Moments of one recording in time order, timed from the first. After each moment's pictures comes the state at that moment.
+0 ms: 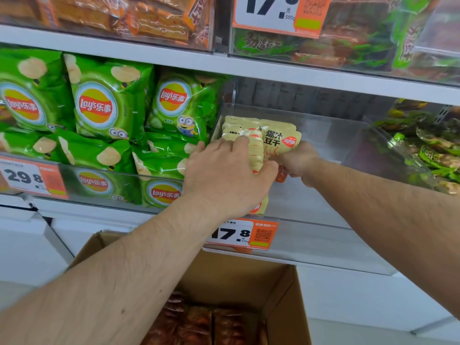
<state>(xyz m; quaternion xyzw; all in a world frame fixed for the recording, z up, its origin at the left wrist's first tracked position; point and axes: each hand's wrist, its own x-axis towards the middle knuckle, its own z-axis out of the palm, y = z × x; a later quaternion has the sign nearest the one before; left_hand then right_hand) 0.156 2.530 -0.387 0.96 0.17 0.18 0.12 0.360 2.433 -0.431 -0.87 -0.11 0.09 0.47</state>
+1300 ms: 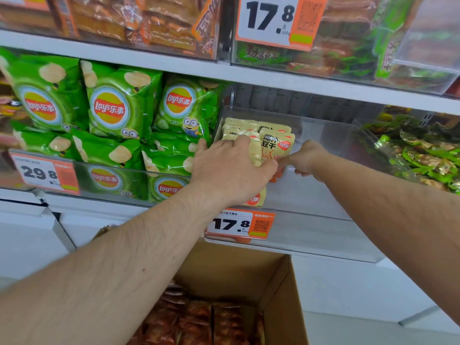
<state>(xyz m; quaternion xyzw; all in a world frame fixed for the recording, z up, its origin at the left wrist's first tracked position) 0.156 2.533 -0.381 0.96 0.15 0.16 0.16 0.338 2.410 -0.399 -0.94 -0.08 0.10 0.31</state>
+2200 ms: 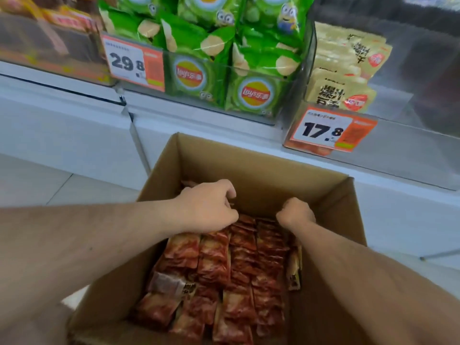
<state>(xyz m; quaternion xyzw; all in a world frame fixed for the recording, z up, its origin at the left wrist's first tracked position) -0.025 2.609 -0.526 0.91 0.17 -0.17 0.33 0.141 2.435 -0.651 -0.97 -0.07 0.21 0.07</state>
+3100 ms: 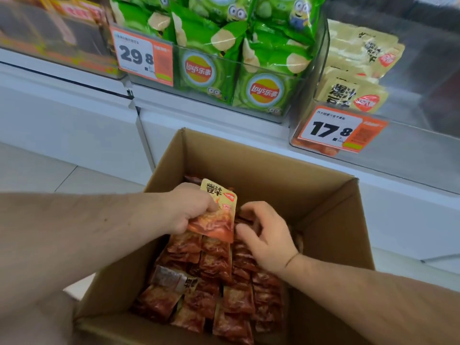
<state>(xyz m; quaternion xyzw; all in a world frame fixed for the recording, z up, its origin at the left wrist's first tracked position) -0.032 2.626 -0.555 0.60 0.47 -0.14 0.63 0.033 2.444 -0.609 -0.82 -0.40 0.10 0.39</state>
